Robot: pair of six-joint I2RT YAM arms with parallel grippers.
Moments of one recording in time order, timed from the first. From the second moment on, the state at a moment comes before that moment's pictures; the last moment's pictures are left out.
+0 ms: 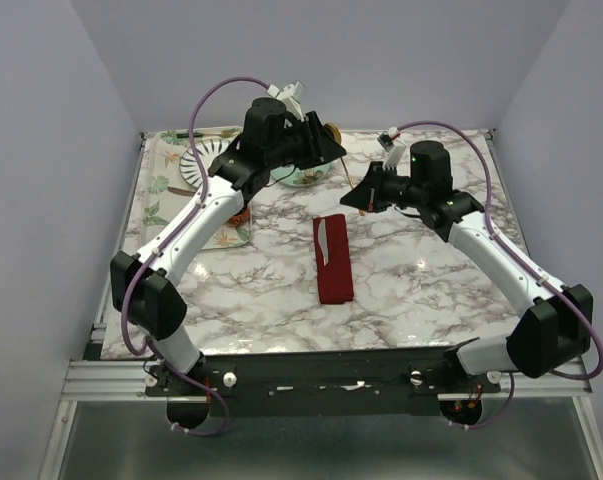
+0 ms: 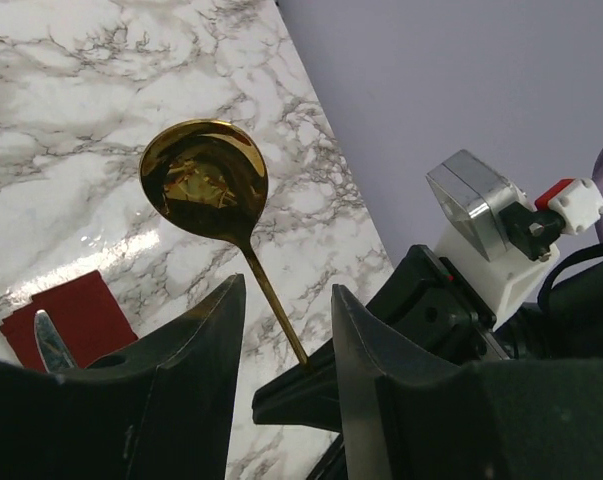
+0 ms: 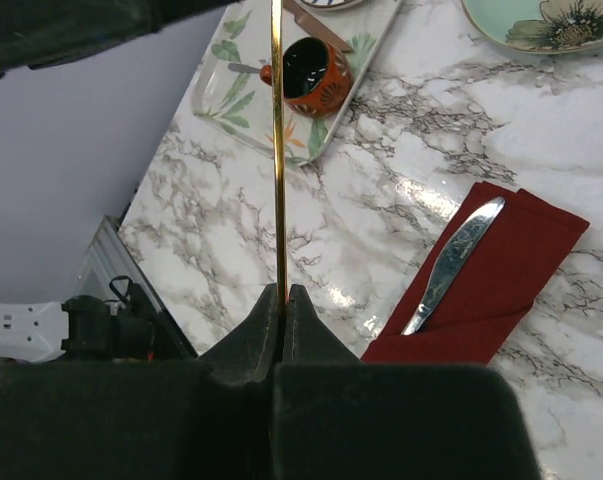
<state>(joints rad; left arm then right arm) -0.54 1.65 1.68 -0.29 0.31 -0.71 0.40 1.39 1.19 -0.23 -0.56 0.41</state>
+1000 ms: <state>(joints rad) -0.55 1.78 1.74 -0.35 0.30 -0.77 0.40 1.34 1.12 -0.23 -0.56 0.20</state>
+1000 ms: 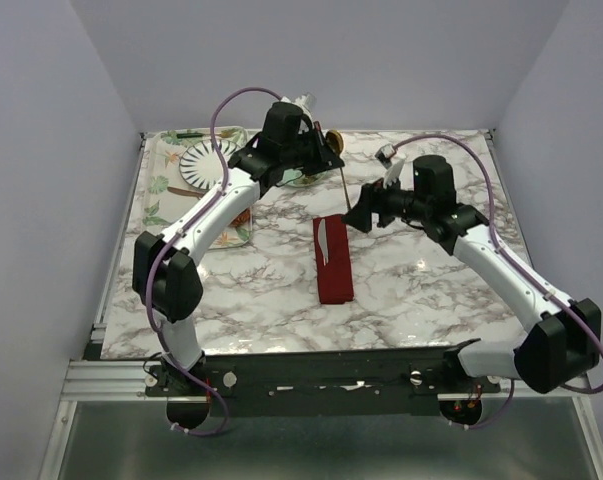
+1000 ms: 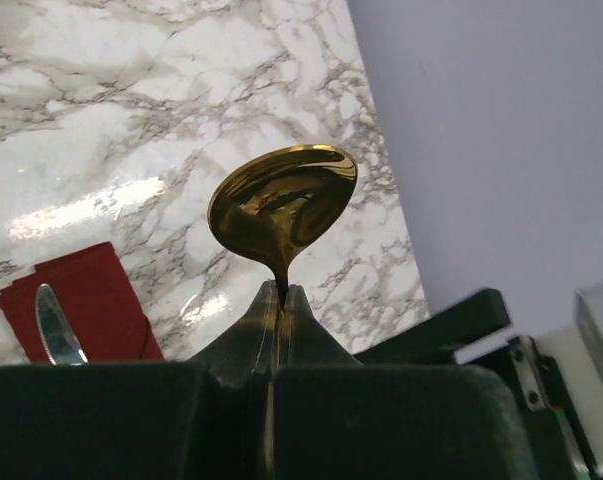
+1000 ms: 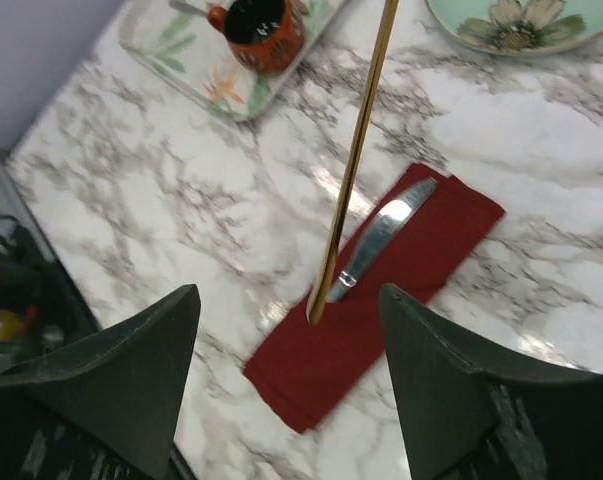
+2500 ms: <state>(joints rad) -0.53 2.18 1.84 -0.47 0.22 -0.62 0.90 1.22 0.43 -0.07 -0.46 -1.22</state>
